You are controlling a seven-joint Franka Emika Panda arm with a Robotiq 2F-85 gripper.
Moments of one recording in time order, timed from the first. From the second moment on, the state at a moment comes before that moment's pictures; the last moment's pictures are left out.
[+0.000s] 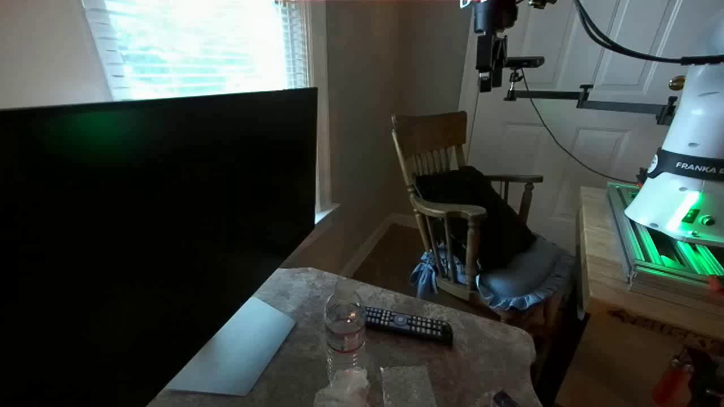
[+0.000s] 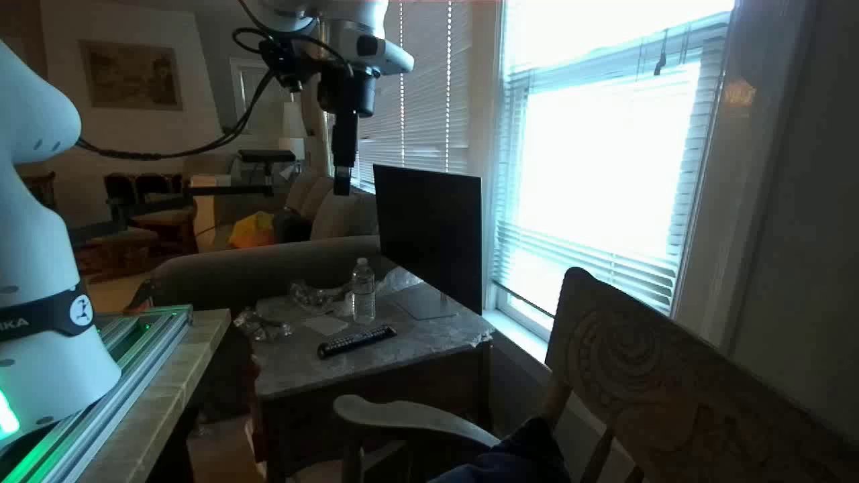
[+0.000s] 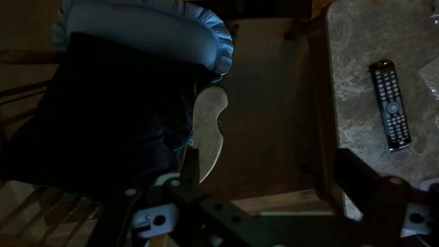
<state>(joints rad) 0.01 -0.41 0.14 -2.54 -0.03 2.03 0.20</state>
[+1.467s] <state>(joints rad) 0.21 -0.27 0.22 -2.11 0.07 2.11 0.11</state>
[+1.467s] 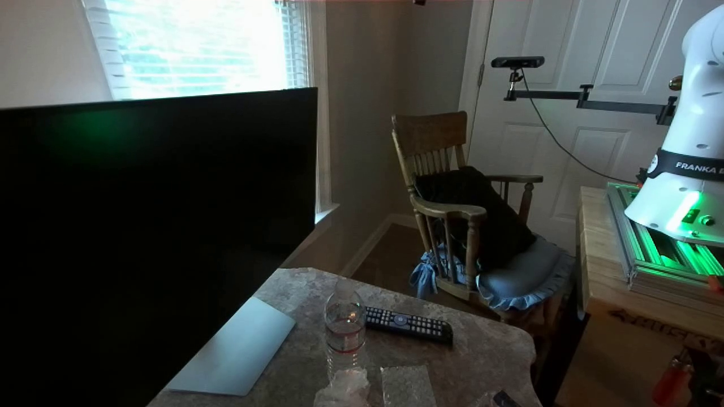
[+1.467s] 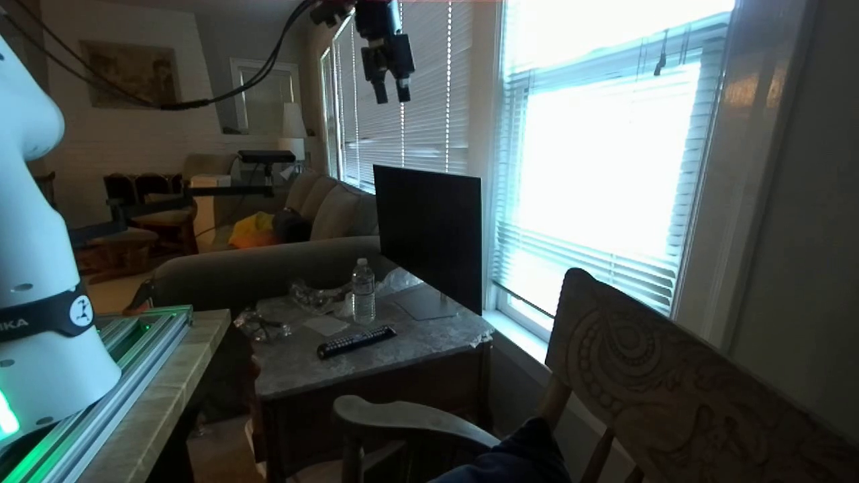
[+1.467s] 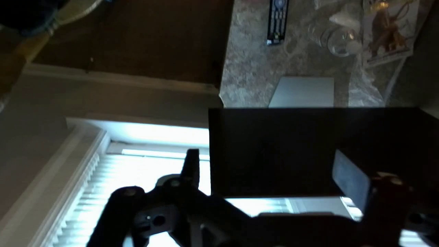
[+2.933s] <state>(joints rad) 0.23 0.13 0.23 -1.82 -0.13 2.54 0.20</state>
